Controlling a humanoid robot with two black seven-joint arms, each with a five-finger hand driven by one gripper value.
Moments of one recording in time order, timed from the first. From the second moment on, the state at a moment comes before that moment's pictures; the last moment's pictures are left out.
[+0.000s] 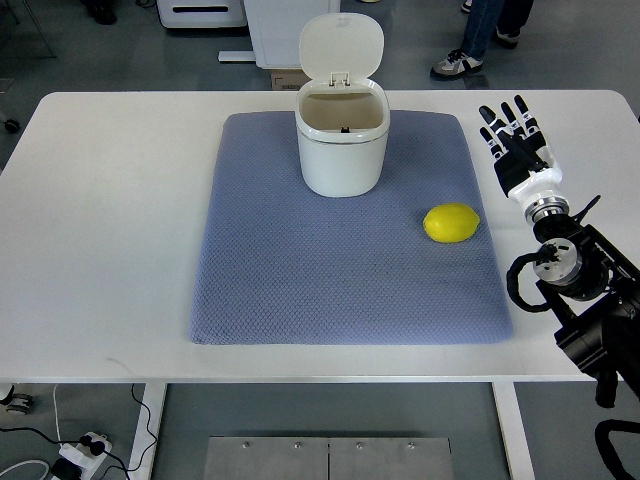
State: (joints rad) left arm -0.02 0.00 -0.10 -0.16 0.00 0.21 -0.12; right arm 0.66 -0.07 1.10 0.69 -0.27 0.10 0.32
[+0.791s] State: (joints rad) left arm -0.02 0.00 -0.10 -0.16 0.00 0.21 -0.12; right arm 0.66 -0.07 1.10 0.69 -0.27 0.10 0.32
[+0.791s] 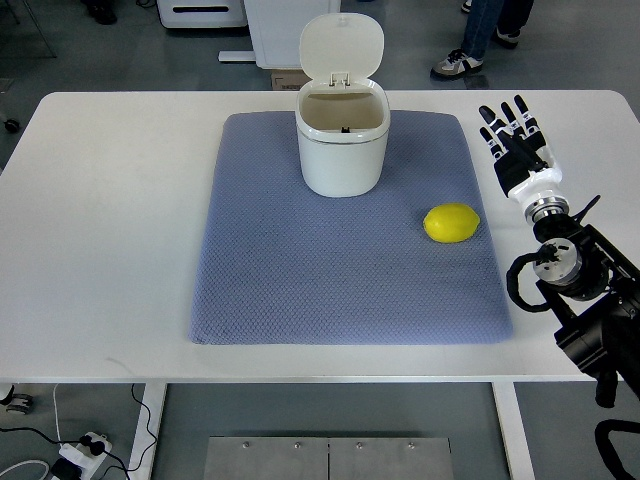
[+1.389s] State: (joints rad) left arm -0.02 0.00 -0.10 -0.16 0.00 0.21 -0.12; right arm 0.67 -0.07 1.10 0.69 -0.27 0.10 0.33
